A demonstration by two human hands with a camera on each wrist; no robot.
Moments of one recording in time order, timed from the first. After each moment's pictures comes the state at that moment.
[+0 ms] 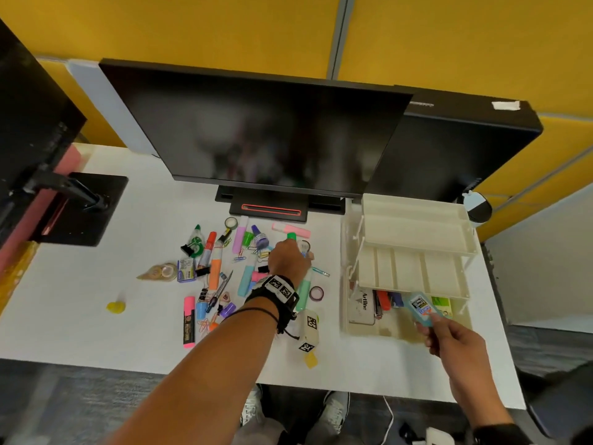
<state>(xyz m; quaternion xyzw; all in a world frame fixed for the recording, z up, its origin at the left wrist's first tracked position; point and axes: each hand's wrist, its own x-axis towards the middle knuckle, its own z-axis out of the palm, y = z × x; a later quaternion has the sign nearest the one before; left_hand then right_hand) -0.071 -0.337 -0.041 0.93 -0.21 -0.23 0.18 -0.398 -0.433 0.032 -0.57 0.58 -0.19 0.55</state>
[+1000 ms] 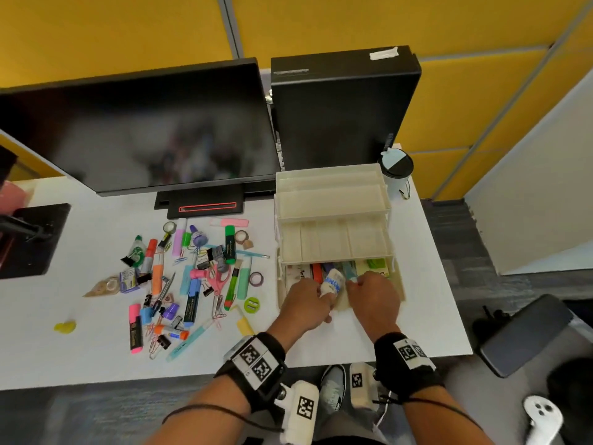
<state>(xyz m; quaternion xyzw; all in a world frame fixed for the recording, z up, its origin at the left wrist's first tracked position) -0.291 -0.376 0.015 0.82 -0.24 -0.44 0.26 -0.402 -0.485 -0.044 -0.78 0.57 0.01 0.25</state>
